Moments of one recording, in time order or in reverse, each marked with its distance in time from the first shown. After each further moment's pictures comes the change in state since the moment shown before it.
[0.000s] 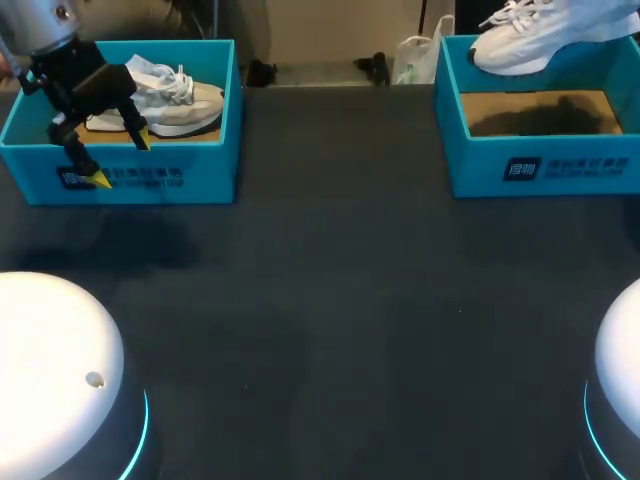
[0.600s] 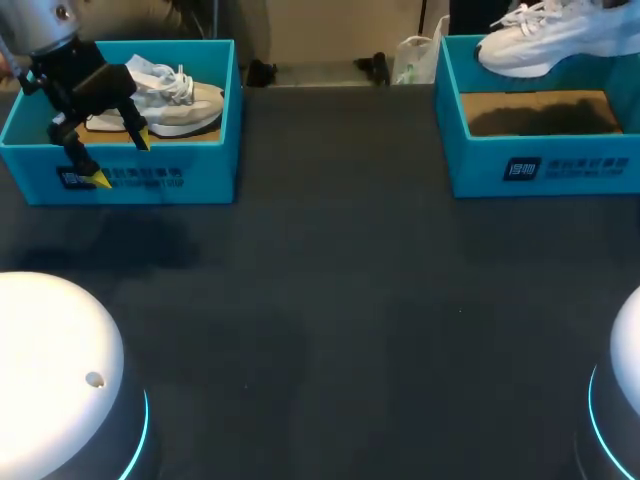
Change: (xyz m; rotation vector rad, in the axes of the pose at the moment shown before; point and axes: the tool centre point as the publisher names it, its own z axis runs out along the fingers) left arm 0.000 0.000 0.000 0.000 0.000 0.000; right arm -0.001 -0.016 0.041 0.055 0.057 0.162
